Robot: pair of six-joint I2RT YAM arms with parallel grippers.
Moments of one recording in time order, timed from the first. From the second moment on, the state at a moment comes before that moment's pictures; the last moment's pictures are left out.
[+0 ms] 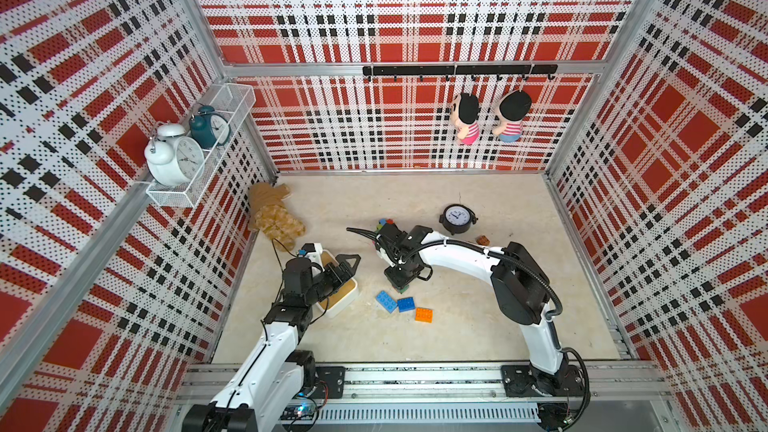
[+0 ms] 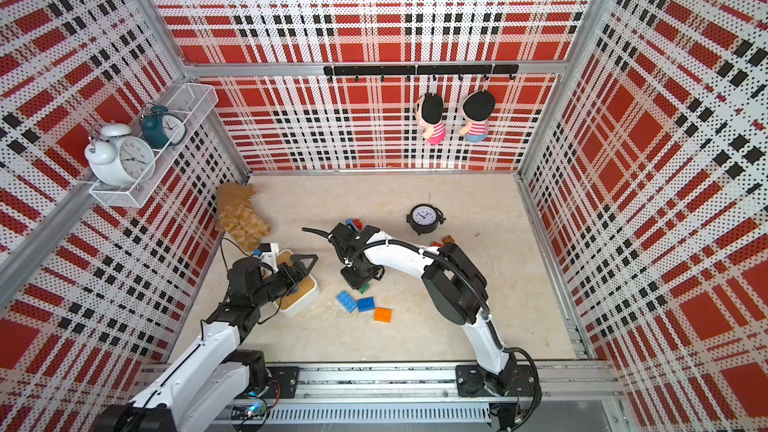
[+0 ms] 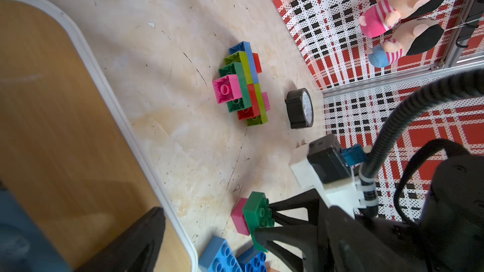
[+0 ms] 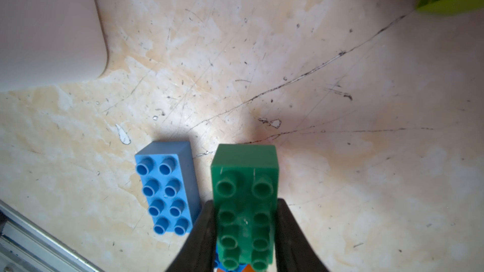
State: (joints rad) left arm -0.07 0.84 0.28 0.06 0.48 -0.85; right arm 0.95 2.10 1.67 -0.93 -0.07 0.21
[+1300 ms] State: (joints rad) left arm -0.04 0.81 0.28 0.06 0.48 -0.85; right arm 0.98 2.19 1.79 -1.03 0.02 0.22
